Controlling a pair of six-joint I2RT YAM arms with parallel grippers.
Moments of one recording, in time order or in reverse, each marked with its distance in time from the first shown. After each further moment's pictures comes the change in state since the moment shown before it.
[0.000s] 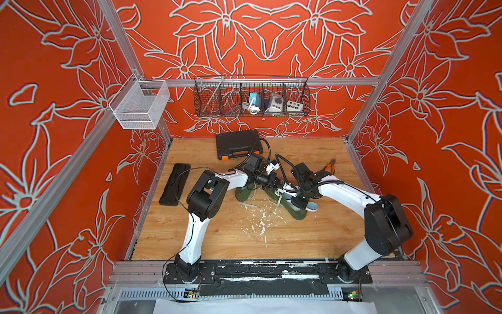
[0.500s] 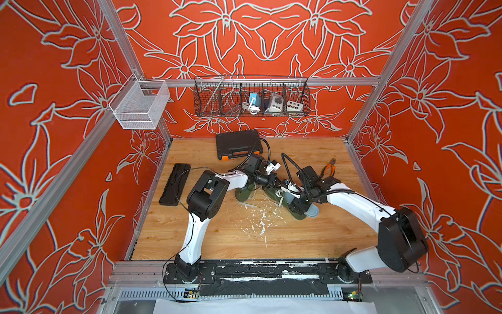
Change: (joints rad) left arm -0.002 0.000 -0.008 0.021 0.000 -0.020; right arm -0.001 -0.156 -0.095 0.050 -0.014 0.108
